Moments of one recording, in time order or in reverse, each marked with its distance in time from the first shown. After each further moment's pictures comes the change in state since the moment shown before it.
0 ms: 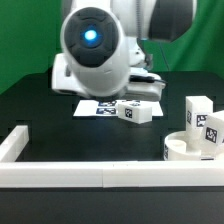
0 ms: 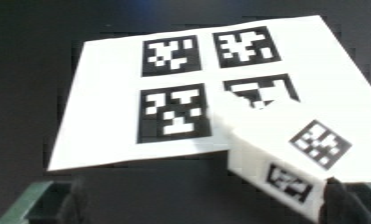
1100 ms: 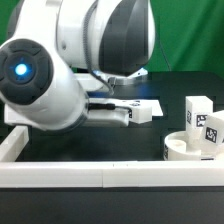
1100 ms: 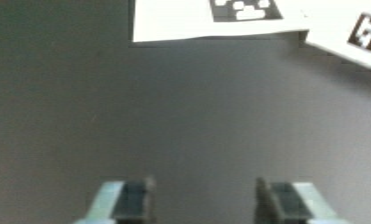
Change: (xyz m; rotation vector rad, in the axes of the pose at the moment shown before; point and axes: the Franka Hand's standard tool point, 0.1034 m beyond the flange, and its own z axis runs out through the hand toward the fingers) arm 0.064 0.058 -0.036 0.038 0.015 -0.053
